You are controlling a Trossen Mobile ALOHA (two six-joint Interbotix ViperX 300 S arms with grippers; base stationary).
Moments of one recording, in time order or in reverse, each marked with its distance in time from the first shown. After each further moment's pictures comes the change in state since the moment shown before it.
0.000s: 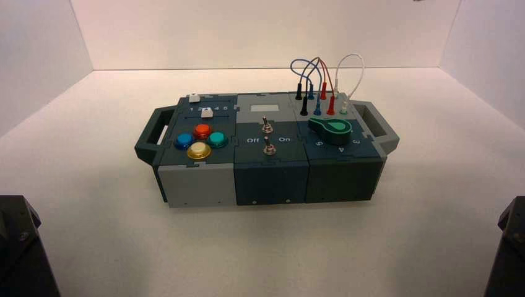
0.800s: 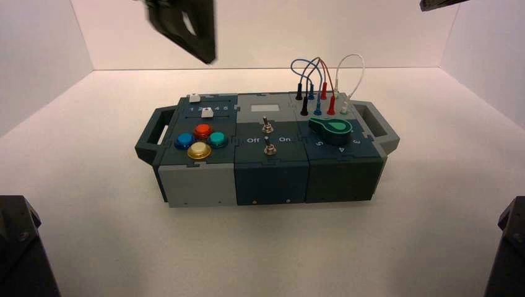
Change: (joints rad) left arm -0.419 0.518 -0.156 -0.035 0.132 0.054; right arm -0.023 0.011 -0.003 -0.084 0.026 0.000
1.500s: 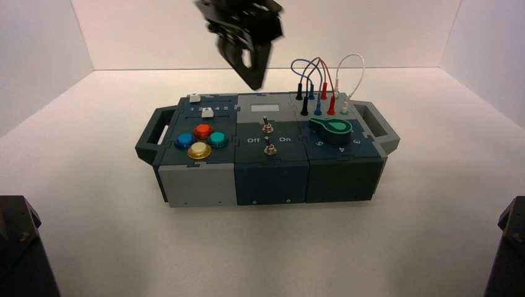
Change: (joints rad) left arm -0.066 0.368 -0.221 0.034 0.002 0.252; right arm -0.037 -0.066 0.000 -0.025 -0.026 0.006
